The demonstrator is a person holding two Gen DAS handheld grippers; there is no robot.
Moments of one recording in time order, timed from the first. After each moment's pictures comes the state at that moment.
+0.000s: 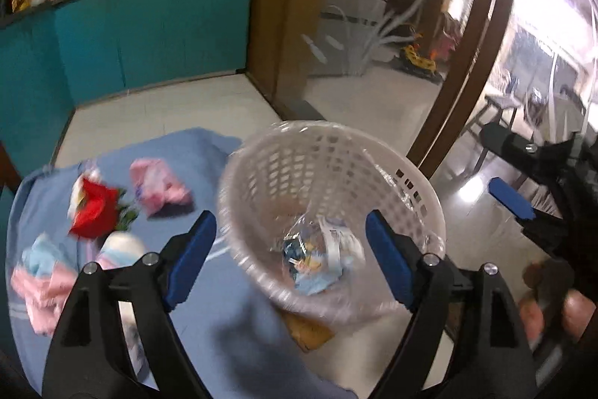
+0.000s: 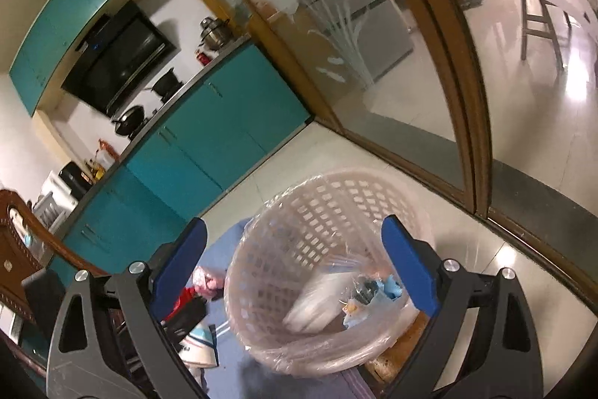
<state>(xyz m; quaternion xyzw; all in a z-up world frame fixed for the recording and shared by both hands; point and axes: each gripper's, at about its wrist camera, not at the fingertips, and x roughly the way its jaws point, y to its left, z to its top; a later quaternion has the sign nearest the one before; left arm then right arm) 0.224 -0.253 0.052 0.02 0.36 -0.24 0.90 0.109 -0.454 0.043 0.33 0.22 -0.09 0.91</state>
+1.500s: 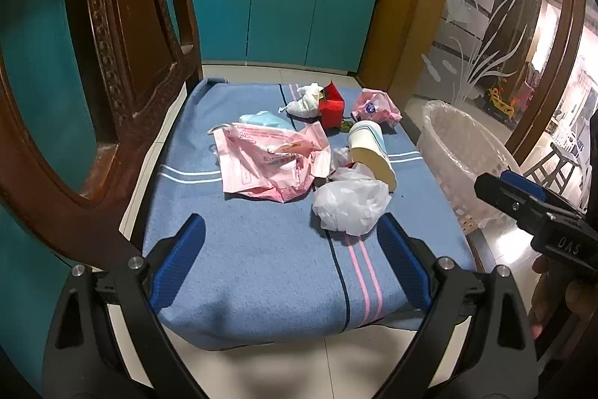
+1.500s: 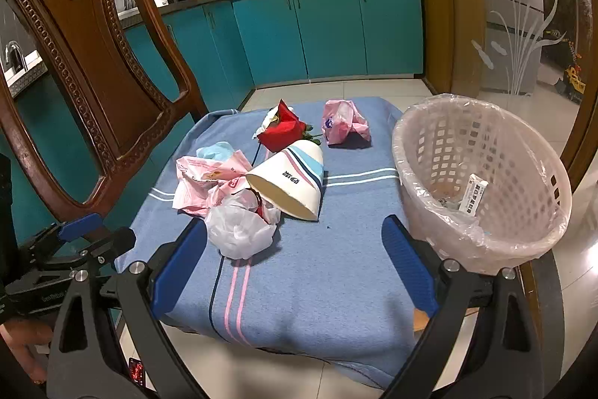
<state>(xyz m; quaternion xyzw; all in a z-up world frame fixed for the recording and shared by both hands) 0.110 -0.012 0.016 -0.04 0.37 -0.07 0.93 0.101 -0.221 0.024 0.07 0.35 0.10 0.93</state>
